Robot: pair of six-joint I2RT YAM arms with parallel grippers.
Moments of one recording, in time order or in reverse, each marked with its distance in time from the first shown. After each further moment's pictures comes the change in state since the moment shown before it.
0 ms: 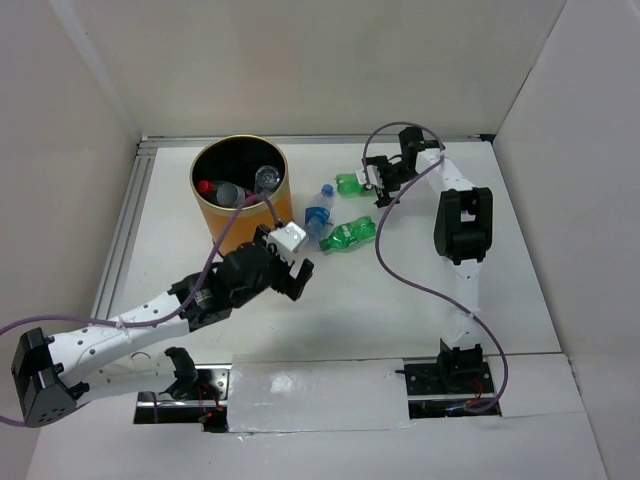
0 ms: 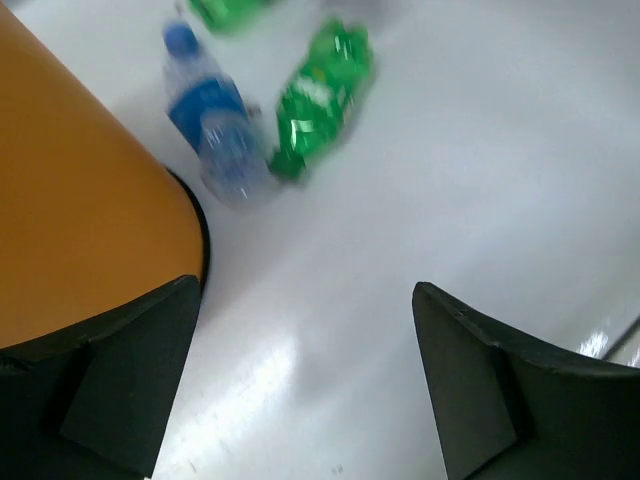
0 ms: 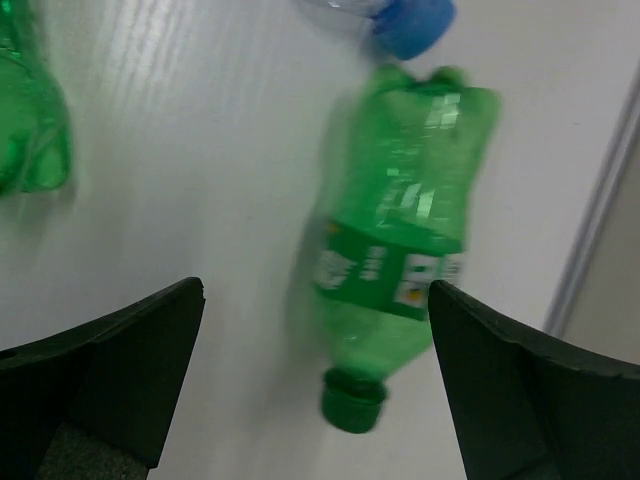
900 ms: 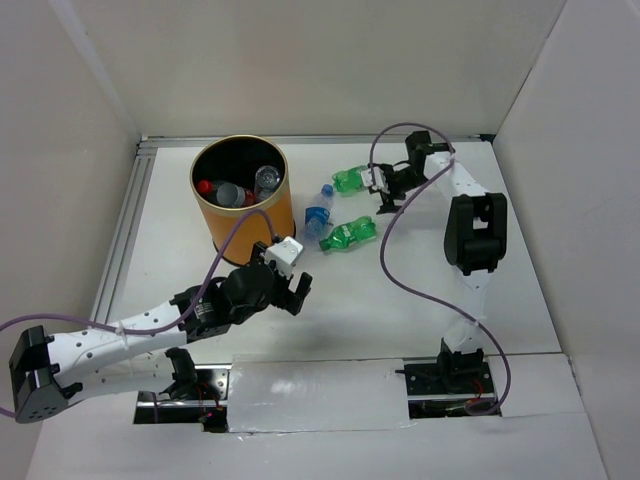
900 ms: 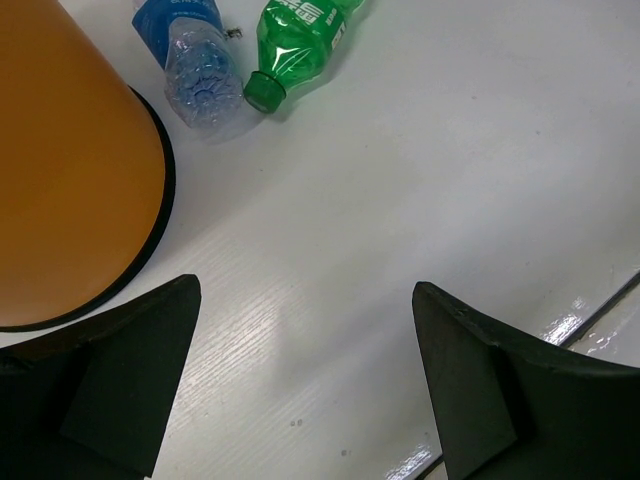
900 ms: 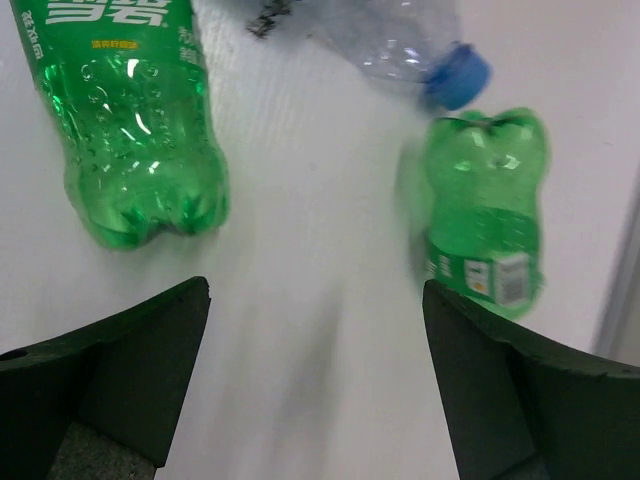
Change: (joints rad) left arm -0.132 -0.037 -0.121 -0.043 -0.131 -0.161; right arm 0.008 -0.138 -0.181 -0.083 -0.041 0.064
